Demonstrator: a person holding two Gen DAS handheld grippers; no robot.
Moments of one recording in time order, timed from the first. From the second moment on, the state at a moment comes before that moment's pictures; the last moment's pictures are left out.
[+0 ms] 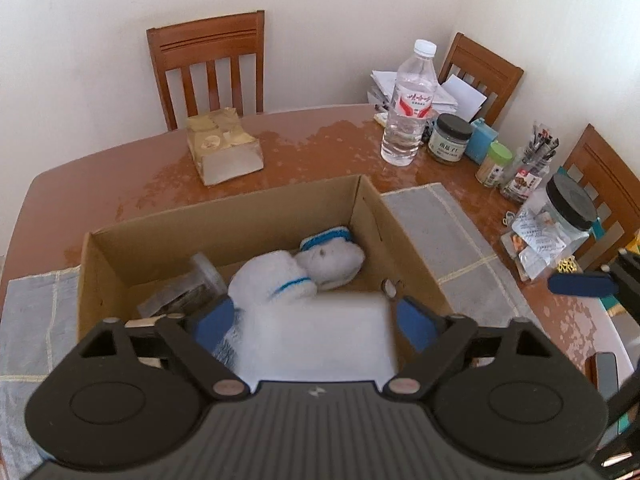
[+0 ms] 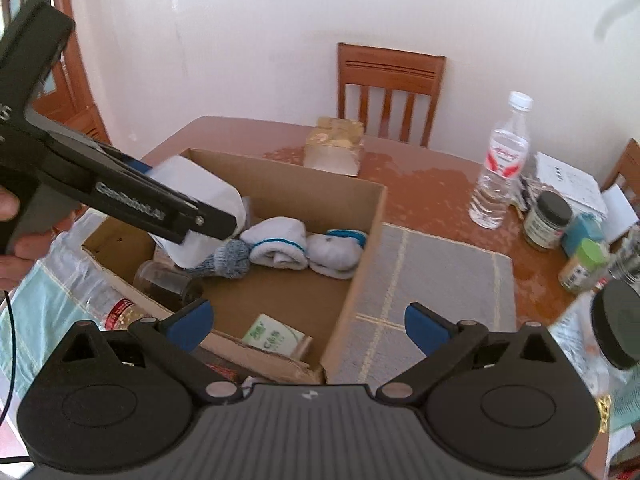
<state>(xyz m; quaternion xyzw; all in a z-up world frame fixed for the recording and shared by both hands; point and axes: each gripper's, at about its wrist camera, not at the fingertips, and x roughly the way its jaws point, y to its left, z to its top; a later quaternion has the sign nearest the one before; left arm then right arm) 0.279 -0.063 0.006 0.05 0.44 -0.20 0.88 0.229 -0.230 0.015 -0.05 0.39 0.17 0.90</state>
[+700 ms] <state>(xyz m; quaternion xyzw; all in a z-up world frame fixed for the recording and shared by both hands) 0.229 -0.029 0.013 0.05 0.42 -0.16 0.89 0.205 -0.239 0.000 -0.04 0.42 0.13 0.90</state>
